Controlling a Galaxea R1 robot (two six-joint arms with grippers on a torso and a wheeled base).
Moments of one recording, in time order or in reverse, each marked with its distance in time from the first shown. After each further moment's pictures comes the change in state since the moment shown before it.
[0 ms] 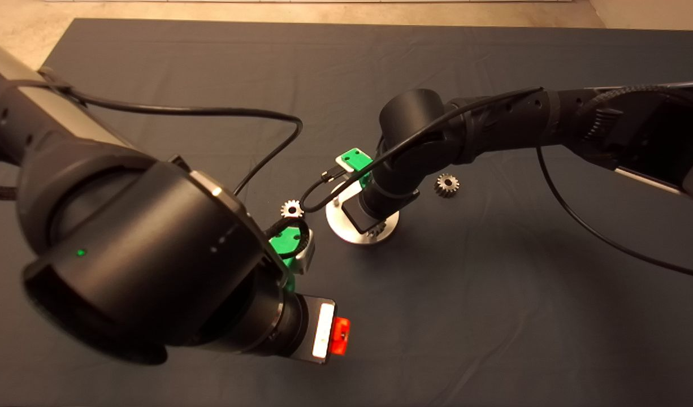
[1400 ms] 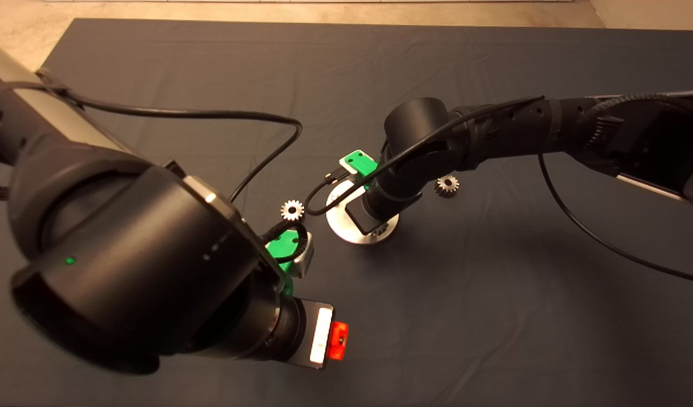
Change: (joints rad) left arm 0.000 -0.003 0.013 0.000 0.000 0.000; right arm -0.014 -0.016 0.013 -0.056 0.000 -0.008
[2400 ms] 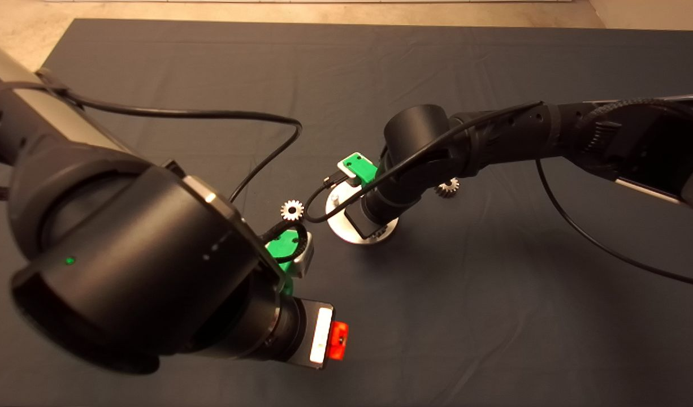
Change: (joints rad) left arm 0.000 0.000 0.000 0.000 0.000 0.000; right arm -0.011 0.000 0.024 -0.017 -0.008 0.001
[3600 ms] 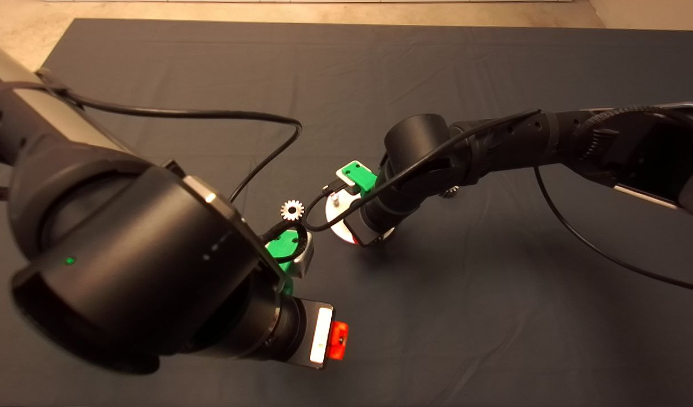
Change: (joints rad) left arm 0.000 0.000 0.000 0.000 0.000 0.000; right arm -0.016 -0.009 0.019 -0.006 0.010 0.004
